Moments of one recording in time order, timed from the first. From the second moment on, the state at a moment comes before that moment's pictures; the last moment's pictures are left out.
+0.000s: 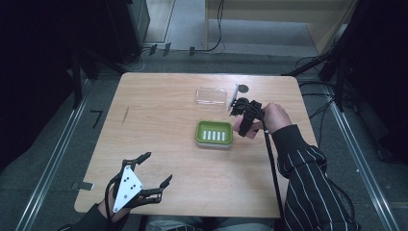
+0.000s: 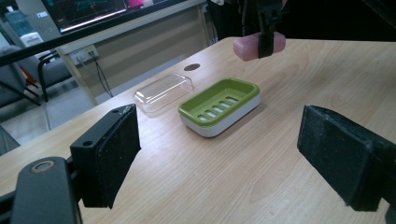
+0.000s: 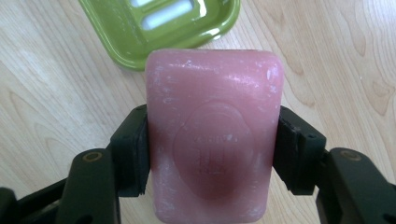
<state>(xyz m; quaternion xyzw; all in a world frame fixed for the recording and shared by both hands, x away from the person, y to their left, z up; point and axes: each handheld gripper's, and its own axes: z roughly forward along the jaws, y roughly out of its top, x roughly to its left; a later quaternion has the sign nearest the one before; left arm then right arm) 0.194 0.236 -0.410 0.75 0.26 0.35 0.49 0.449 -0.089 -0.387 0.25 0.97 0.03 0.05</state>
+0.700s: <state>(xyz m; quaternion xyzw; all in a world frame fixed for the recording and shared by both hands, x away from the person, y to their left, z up) 0.194 0.237 -0.410 0.75 0.26 0.35 0.50 0.447 -0.067 -0.381 0.22 0.97 0.05 0.05</state>
